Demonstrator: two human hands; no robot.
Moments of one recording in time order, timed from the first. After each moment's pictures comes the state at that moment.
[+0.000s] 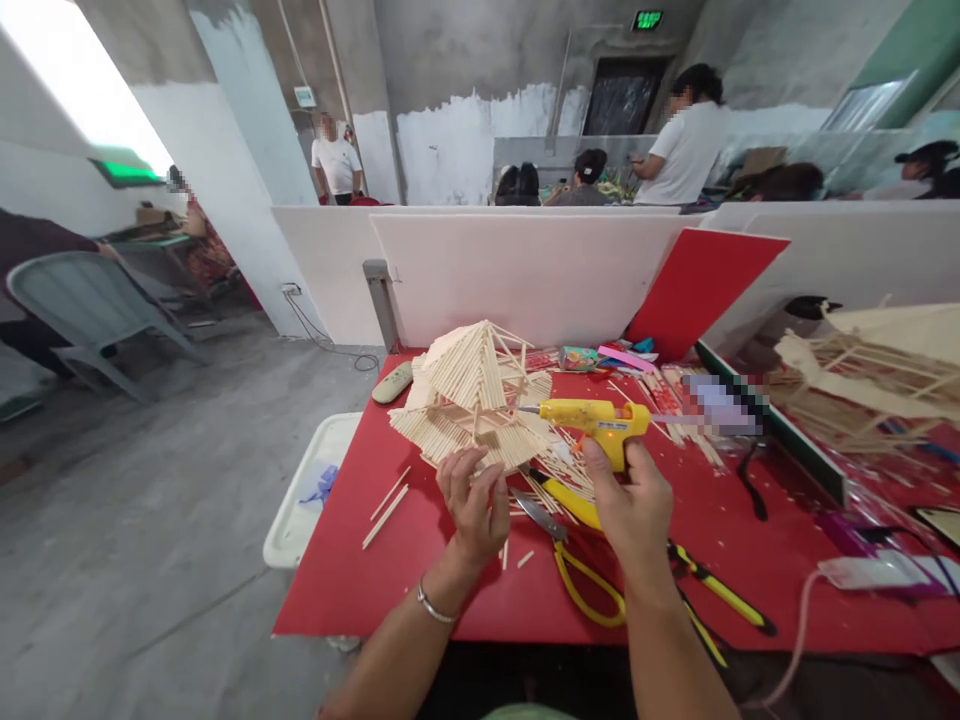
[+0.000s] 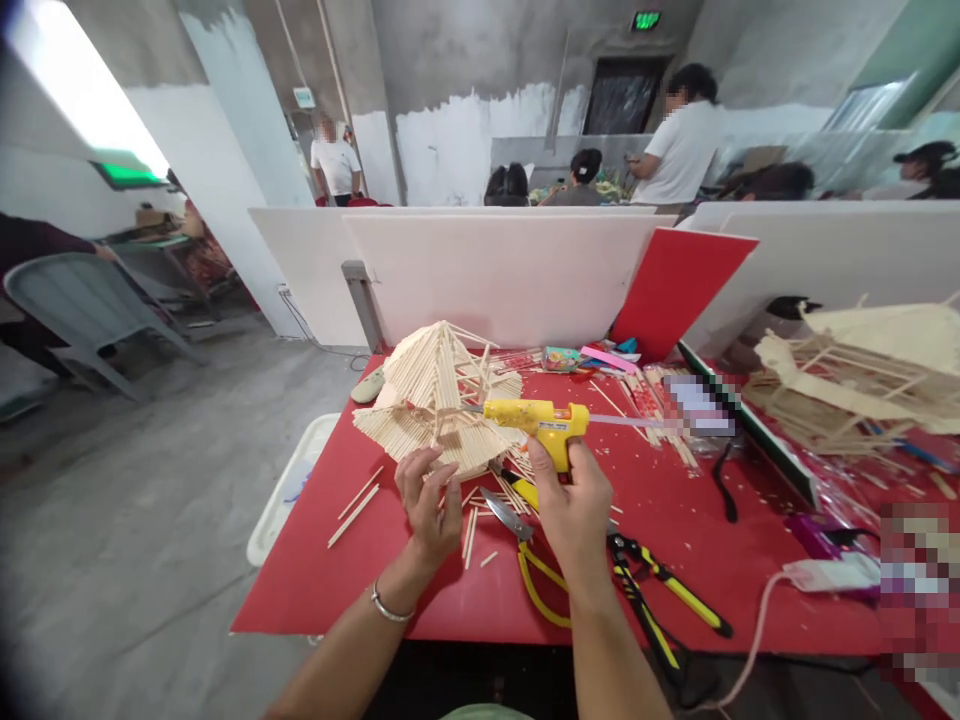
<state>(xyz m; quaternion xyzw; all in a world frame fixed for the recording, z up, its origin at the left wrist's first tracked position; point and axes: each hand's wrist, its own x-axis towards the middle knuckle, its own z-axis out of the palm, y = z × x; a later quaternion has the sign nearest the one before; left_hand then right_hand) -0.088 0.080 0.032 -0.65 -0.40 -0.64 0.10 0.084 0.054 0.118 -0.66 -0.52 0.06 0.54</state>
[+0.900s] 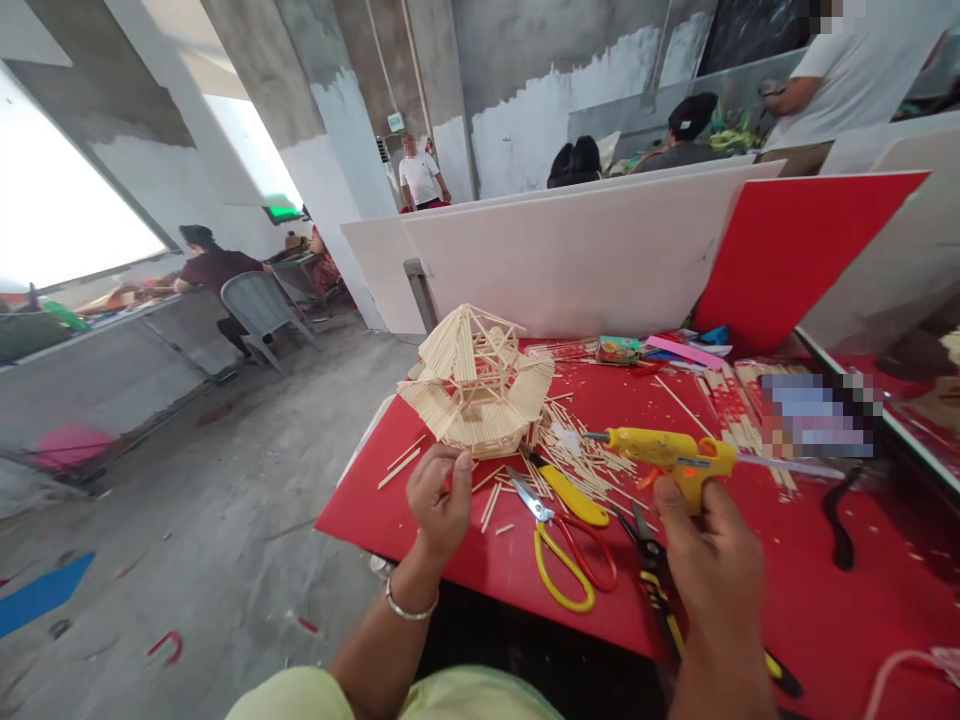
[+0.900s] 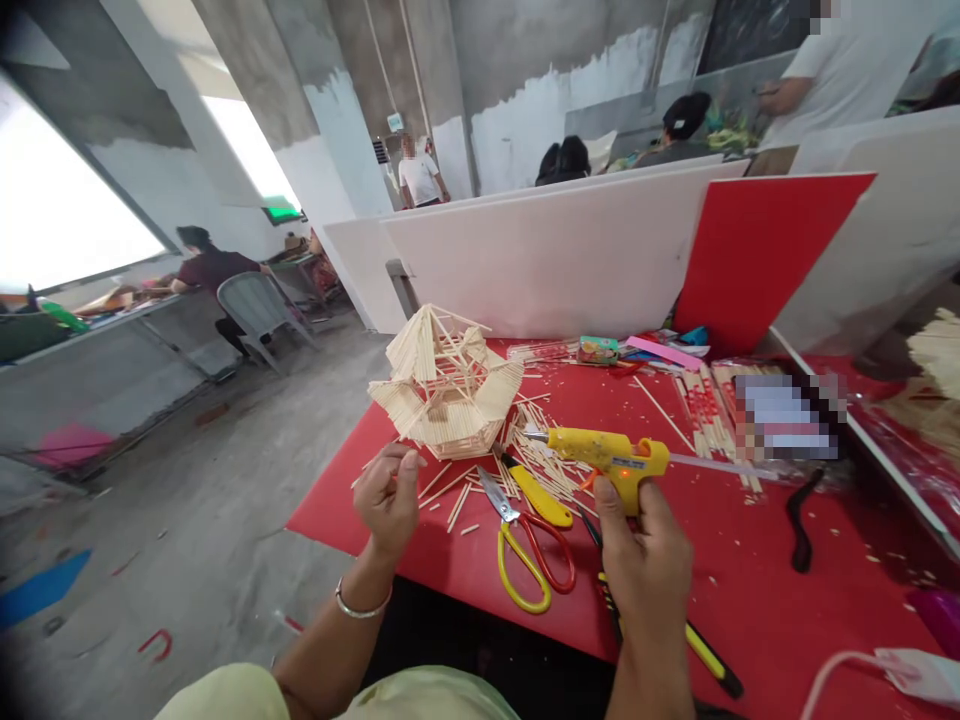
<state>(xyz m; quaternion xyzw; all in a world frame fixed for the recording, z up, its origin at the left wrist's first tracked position) -0.042 0.023 0.082 -0.61 -0.43 -0.66 0.07 0.225 0.013 0.078 -0.71 -0.48 0.19 0.48</state>
